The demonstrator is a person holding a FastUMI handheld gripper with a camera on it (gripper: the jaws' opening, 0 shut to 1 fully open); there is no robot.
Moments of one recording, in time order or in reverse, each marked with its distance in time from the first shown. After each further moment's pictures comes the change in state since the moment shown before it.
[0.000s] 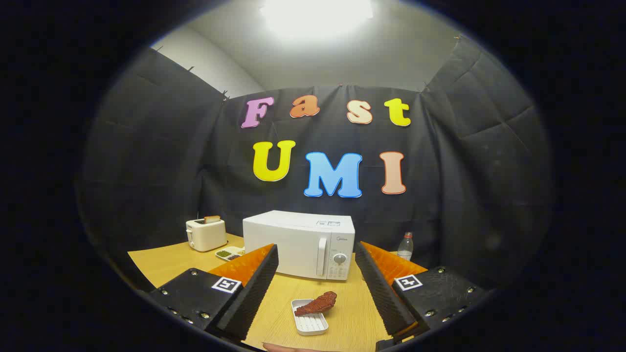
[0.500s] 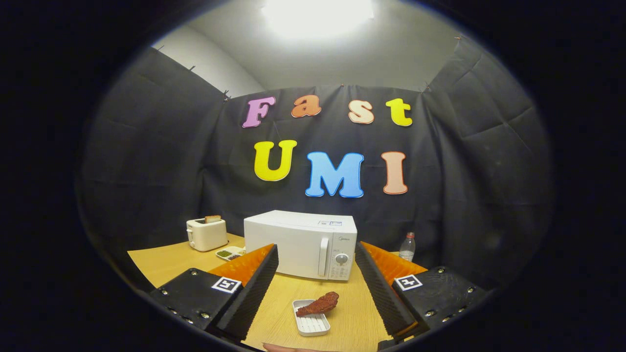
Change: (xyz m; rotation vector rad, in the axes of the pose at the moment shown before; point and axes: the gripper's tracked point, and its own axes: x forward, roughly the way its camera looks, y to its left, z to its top) arm 0.005 0.002 -0.003 0.000 0.002 0.004
